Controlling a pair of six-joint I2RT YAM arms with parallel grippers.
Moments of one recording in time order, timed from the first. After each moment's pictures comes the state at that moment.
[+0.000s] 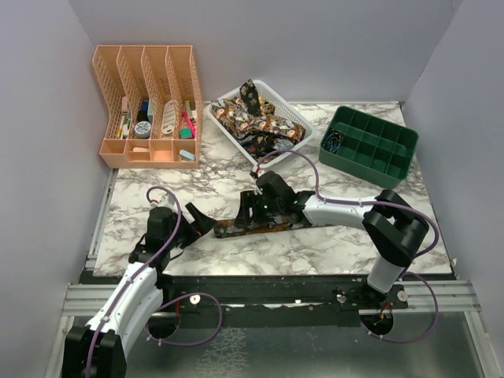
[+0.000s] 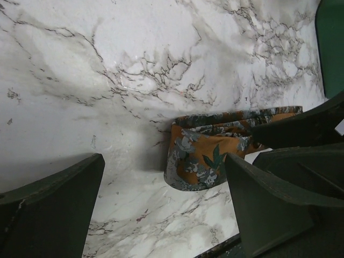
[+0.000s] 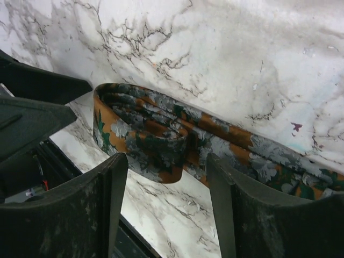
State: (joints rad) left arm -0.18 0.66 0.16 -0.12 0.27 -0.80; right arm 0.90 1.72 0.97 0.01 -0.17 0.66
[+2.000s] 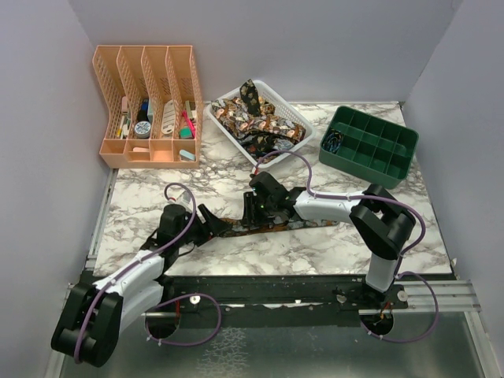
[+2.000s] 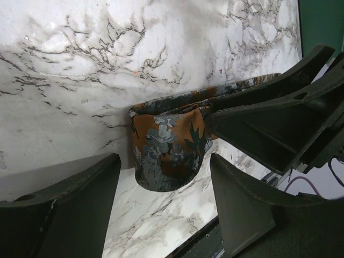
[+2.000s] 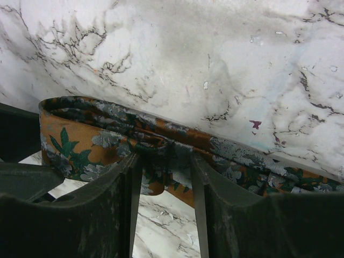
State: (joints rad) left arm -0.33 0.92 0.14 0.18 0.34 -0.90; right arm 0.90 1.83 1.07 -0.14 -0.07 0.68
